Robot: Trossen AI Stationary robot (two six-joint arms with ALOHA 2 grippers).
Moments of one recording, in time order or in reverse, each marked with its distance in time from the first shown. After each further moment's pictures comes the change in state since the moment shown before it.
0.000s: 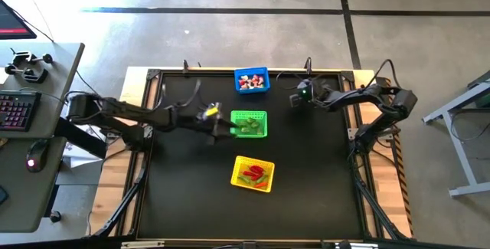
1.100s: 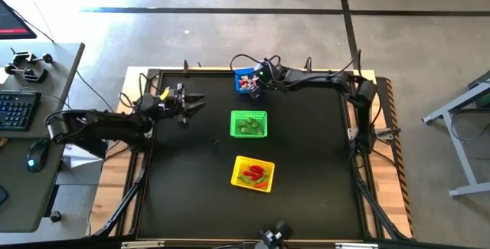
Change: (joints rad) left arm 0.434 -0.276 -0.462 0.562 0.069 -0.088; right arm 0.155 0.398 0.826 -0.369 -0.203 -0.179
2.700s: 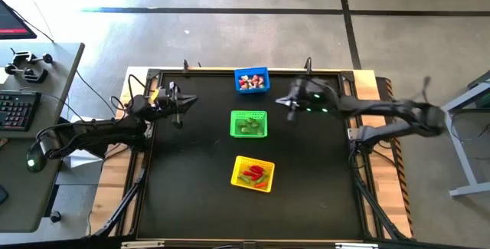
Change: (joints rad) left arm 0.055 -0.231 -0.032 -0.151 0.019 0.026; right arm 0.066 -0.788 -0.802 0.454 -0.397 -0.319
